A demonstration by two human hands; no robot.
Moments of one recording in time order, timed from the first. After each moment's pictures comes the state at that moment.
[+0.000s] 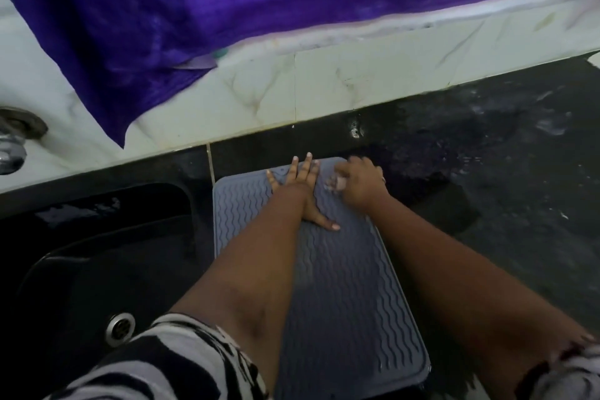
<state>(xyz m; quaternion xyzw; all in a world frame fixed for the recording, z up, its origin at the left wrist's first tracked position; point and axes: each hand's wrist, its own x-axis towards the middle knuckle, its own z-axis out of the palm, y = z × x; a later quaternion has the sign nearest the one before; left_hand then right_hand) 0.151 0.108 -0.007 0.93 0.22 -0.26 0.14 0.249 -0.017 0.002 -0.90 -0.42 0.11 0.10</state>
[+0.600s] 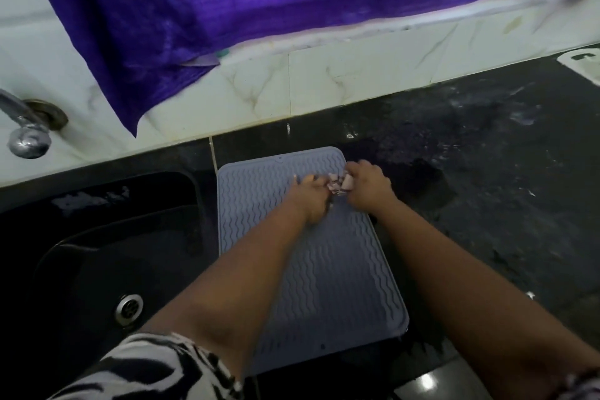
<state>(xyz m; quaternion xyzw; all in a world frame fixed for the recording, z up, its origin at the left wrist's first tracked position) 0.116 0.054 -0.001 0.97 0.12 -0.17 0.13 0.205 -0.071 0.030 -0.91 -0.34 0.18 0.15</state>
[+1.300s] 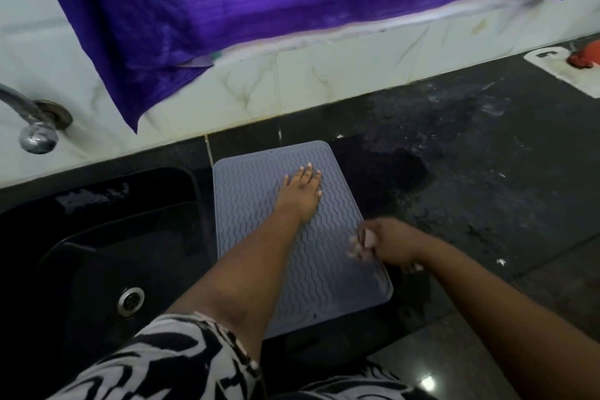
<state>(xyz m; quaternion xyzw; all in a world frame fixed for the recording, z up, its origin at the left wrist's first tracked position) 0.087 0.027 -0.007 0.97 0.17 -0.09 0.15 0.125 -0.189 0.064 -0.85 -0.35 0.37 0.12</state>
